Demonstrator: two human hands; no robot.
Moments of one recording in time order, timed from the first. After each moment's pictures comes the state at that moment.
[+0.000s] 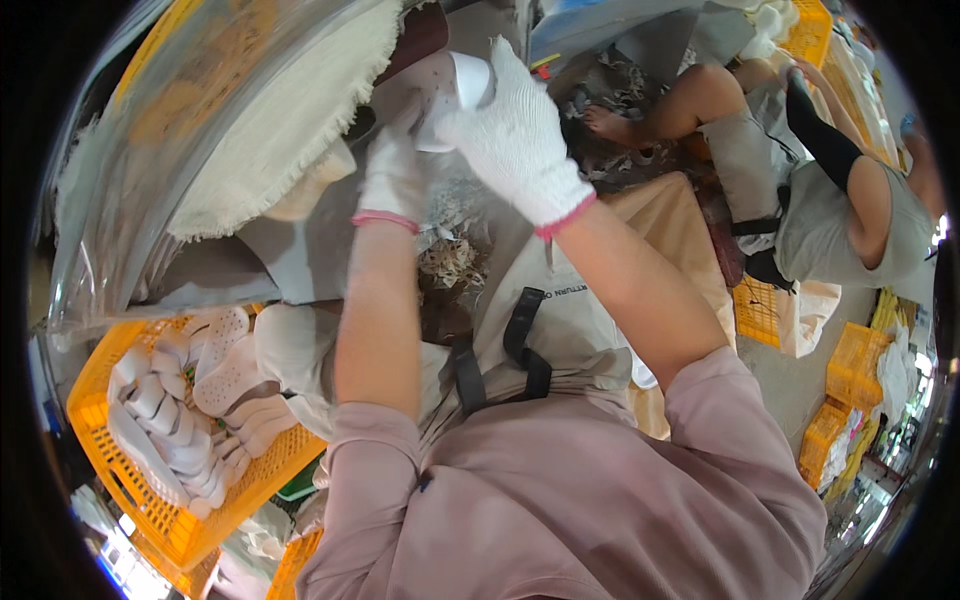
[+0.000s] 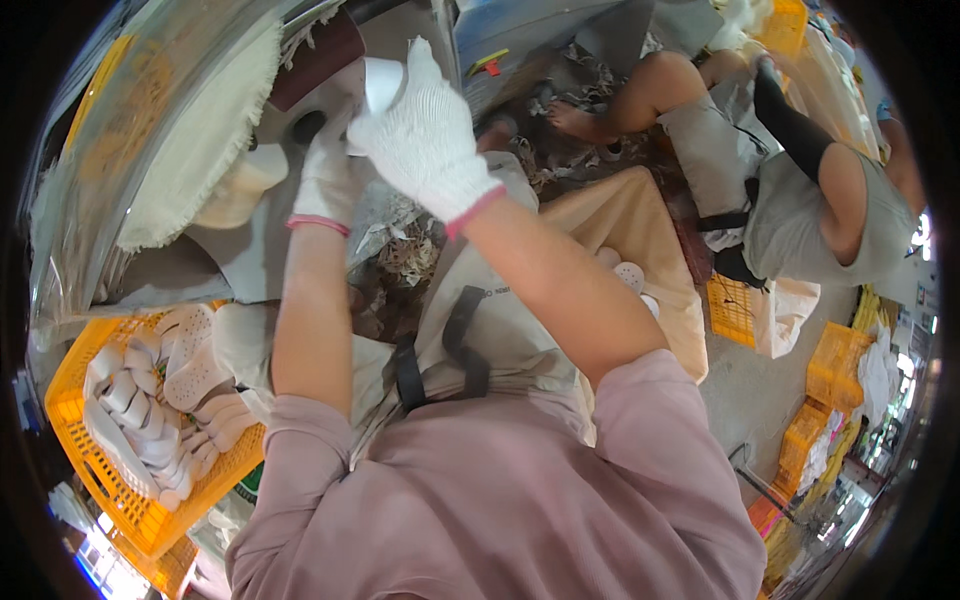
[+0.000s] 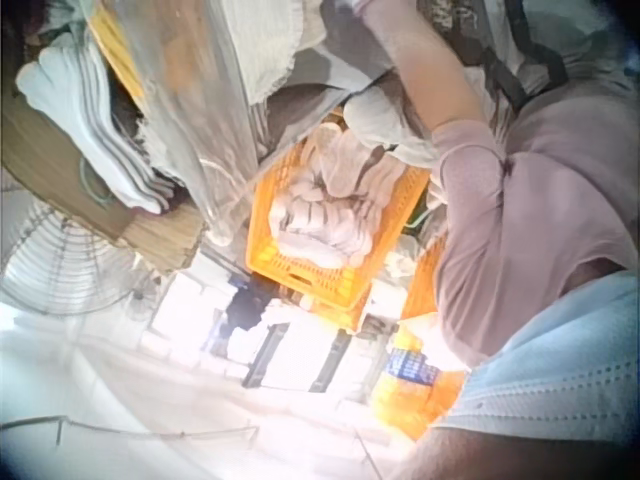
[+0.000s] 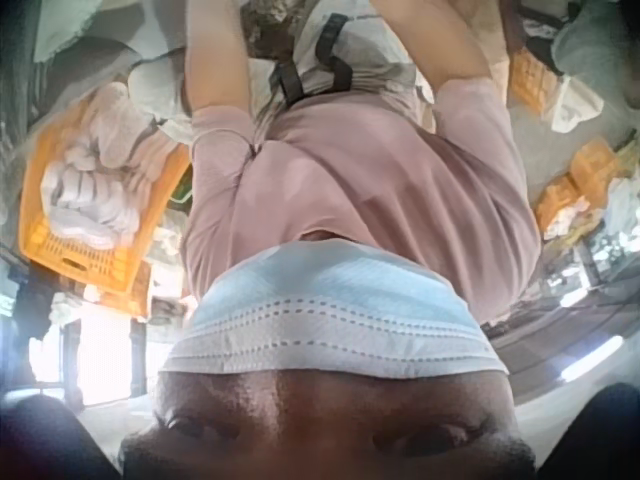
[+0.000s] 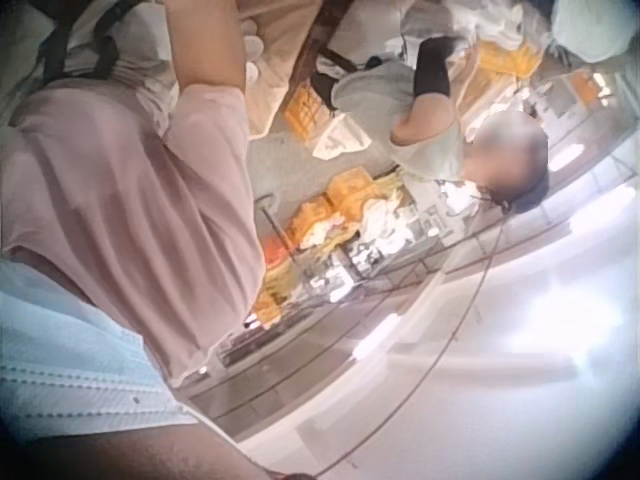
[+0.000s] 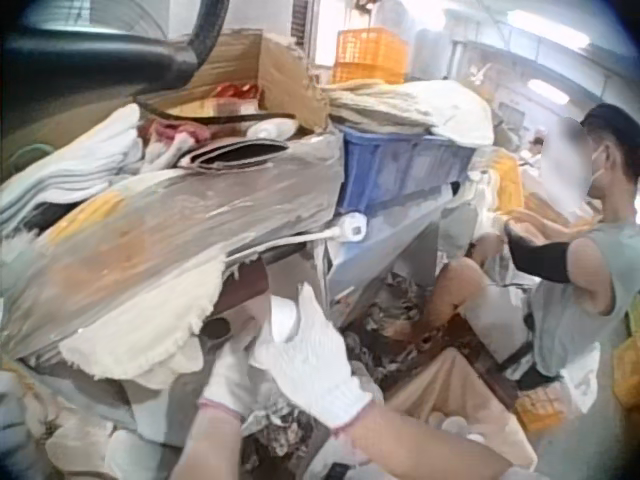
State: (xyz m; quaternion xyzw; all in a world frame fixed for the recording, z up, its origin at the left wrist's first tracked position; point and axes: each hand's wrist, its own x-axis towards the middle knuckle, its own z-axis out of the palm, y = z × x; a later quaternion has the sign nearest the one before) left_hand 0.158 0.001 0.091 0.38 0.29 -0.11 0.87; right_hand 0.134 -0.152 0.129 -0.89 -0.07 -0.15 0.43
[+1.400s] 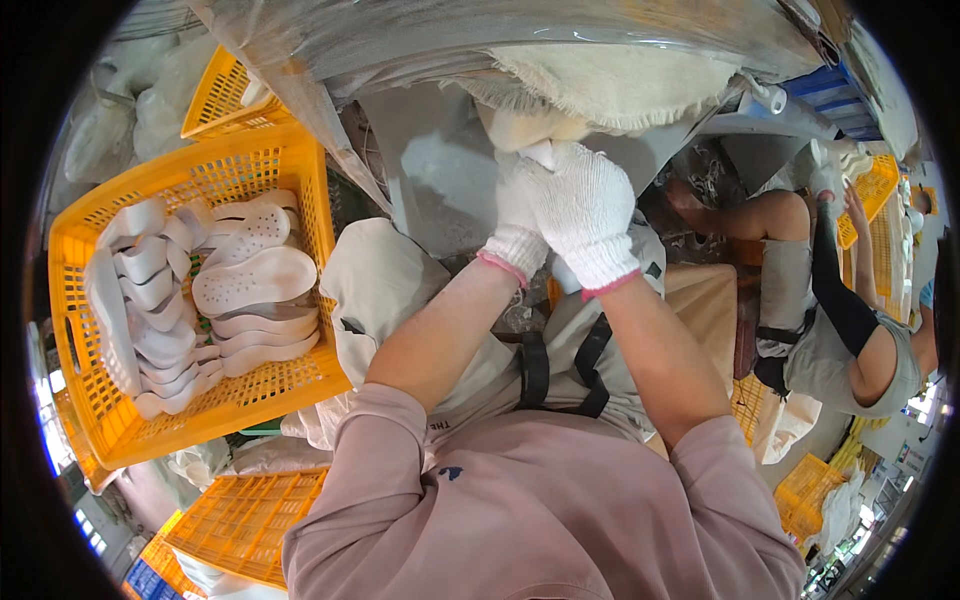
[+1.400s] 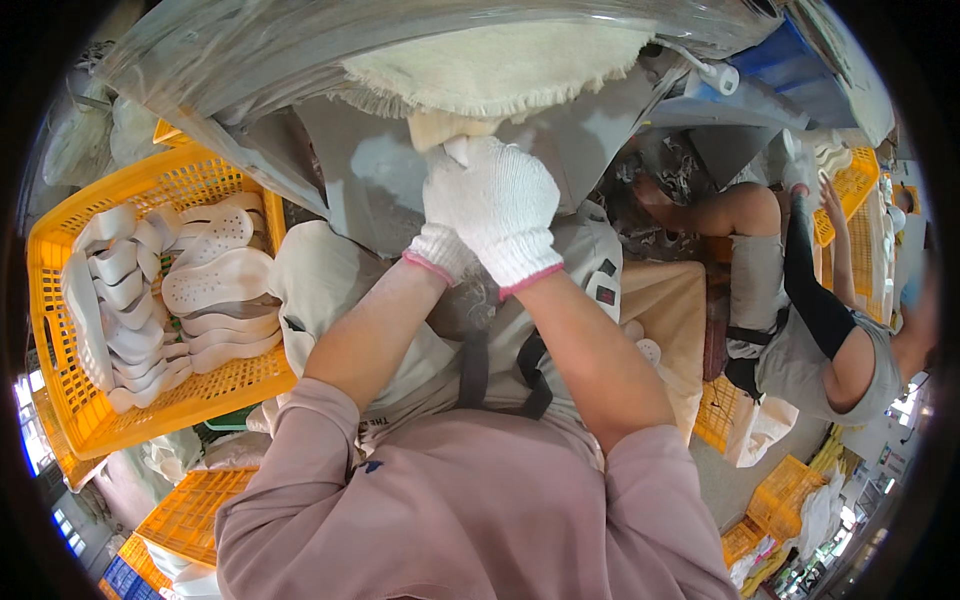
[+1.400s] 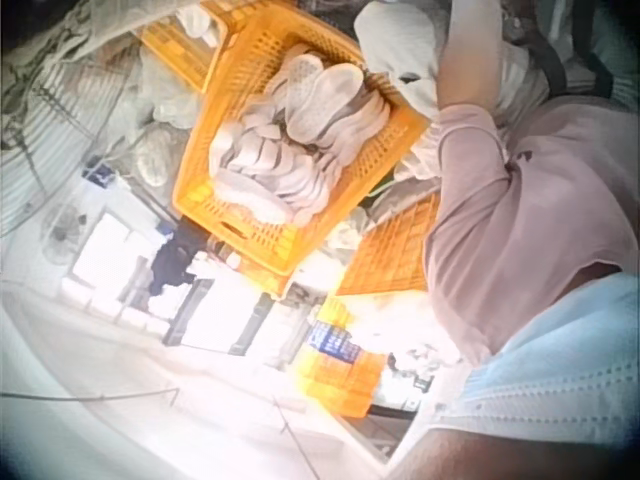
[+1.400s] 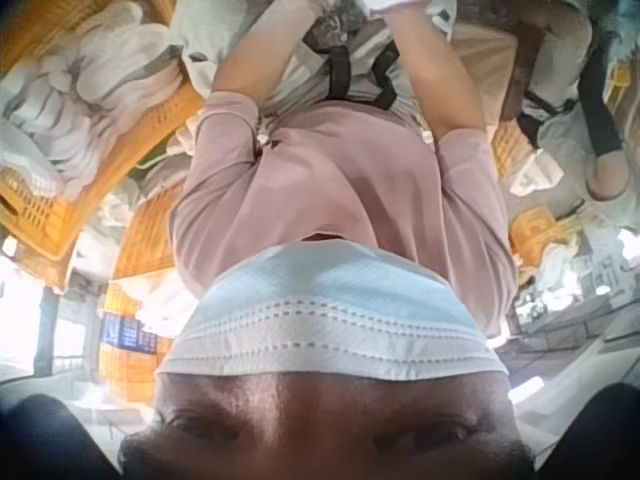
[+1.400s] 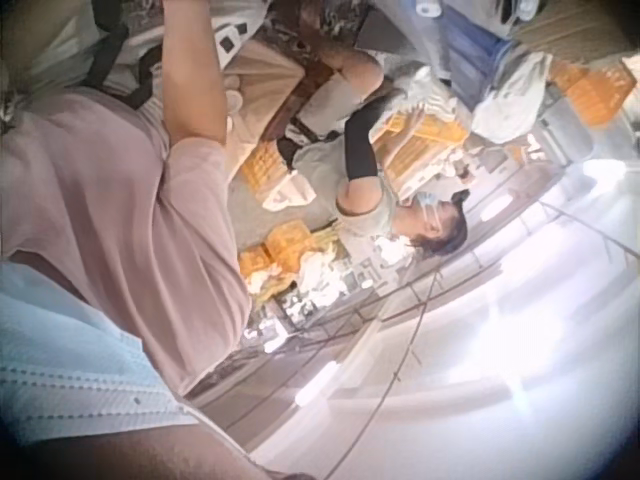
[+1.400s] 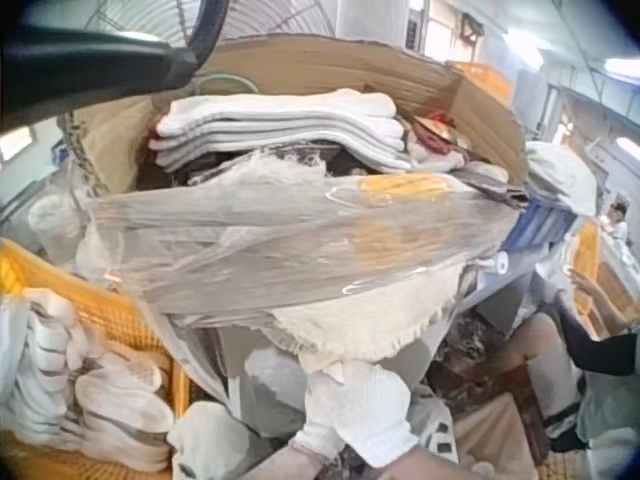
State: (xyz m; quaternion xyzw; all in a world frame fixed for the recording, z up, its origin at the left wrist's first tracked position) left_hand 0.071 0.023 0.037 0.75 0.20 0.18 0.60; right_hand 0.065 -0.044 0.137 -0.94 -0.23 -0.10 0.24
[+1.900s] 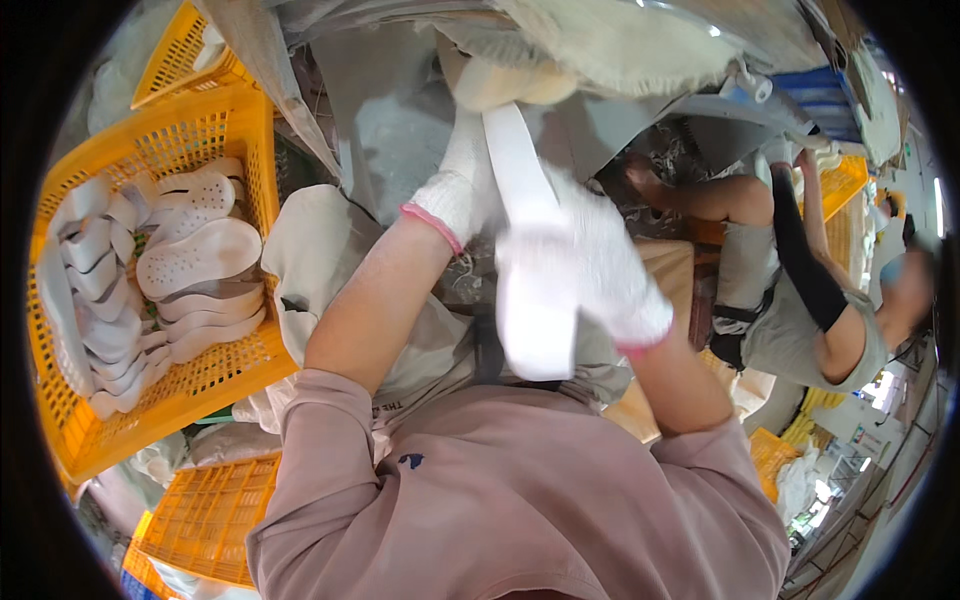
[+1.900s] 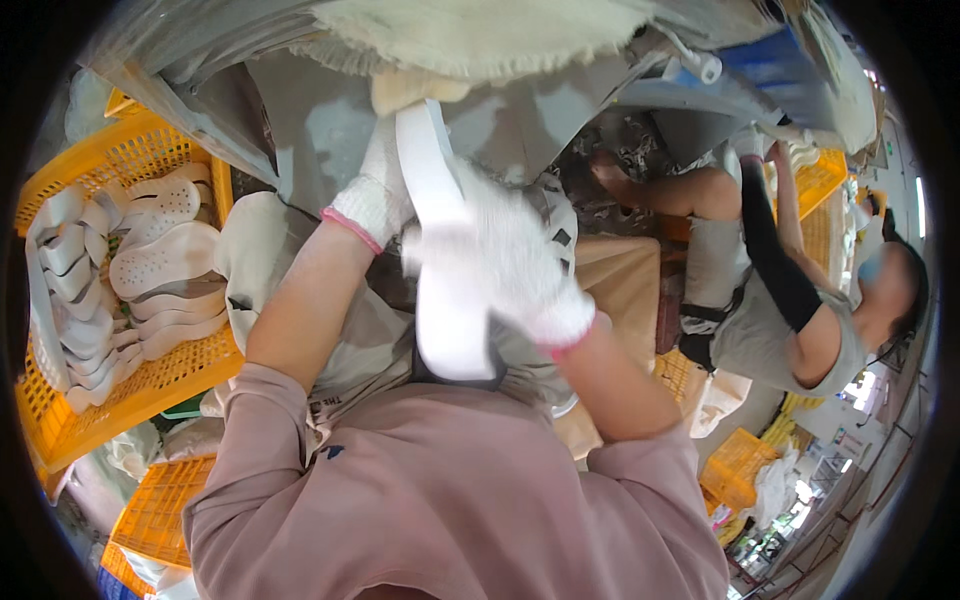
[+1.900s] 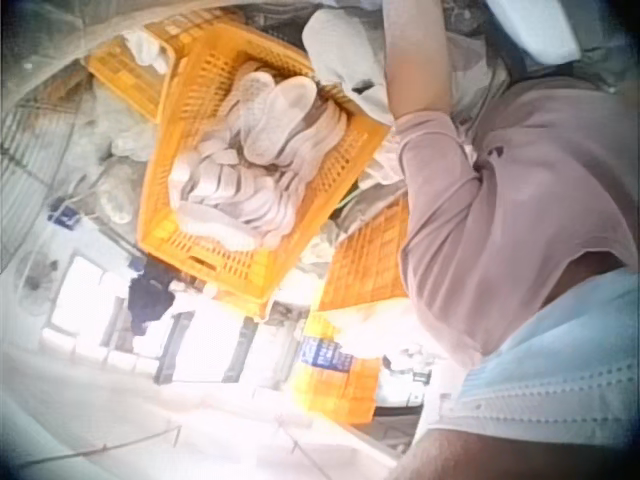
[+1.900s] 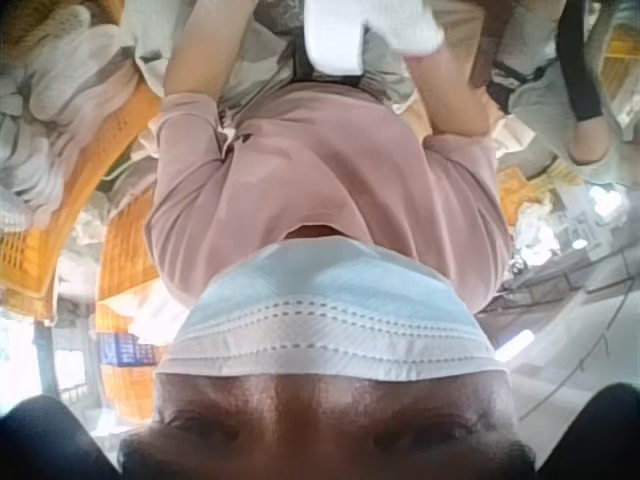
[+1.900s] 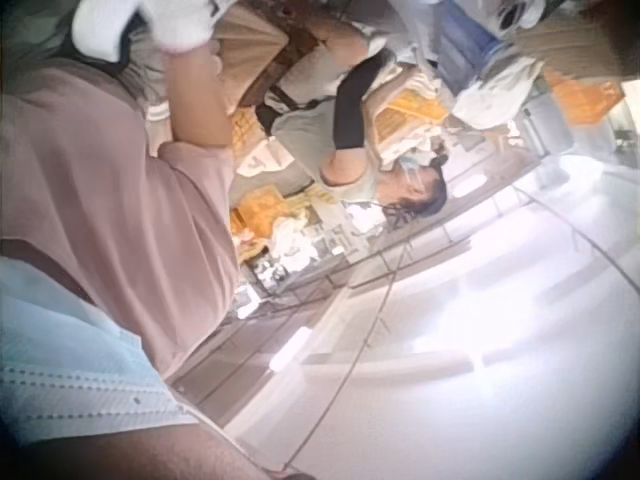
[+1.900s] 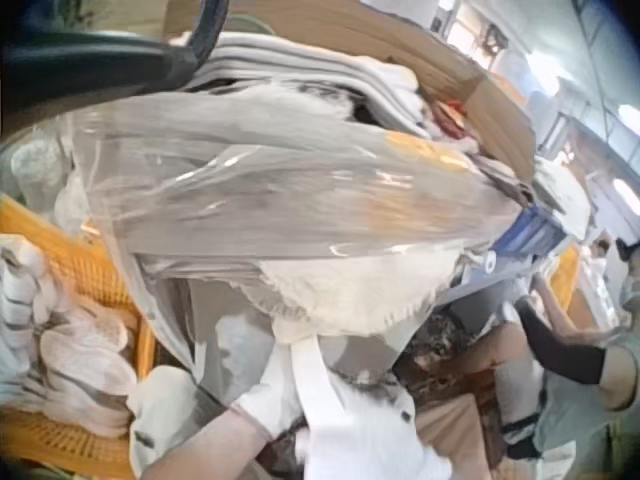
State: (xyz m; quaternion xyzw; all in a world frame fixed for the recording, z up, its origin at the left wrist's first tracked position) left_hand 0.077 0.055 0.091 0.24 0.28 -0.12 0.92; right_hand 0.040 -0.069 0.210 -0.88 -0.32 0.17 0.29
